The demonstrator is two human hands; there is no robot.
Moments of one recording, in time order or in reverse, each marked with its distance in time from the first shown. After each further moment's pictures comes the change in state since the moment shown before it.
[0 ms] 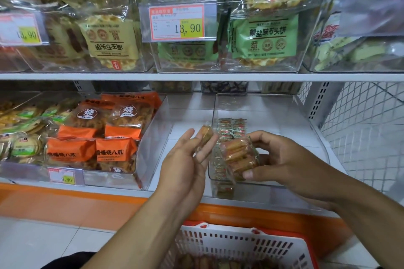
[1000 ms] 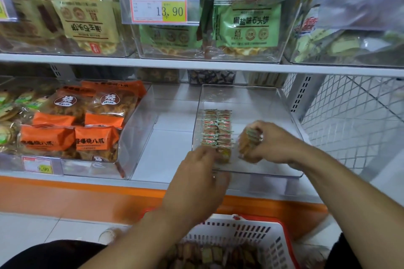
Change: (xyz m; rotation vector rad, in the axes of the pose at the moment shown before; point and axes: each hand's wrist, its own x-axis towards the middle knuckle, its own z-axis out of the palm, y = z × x) left_hand -0.030 -0.043 -0.011 1.672 -0.261 0.533; right_hand 0.024 0.014 -0.037 -0.445 0.284 0.318
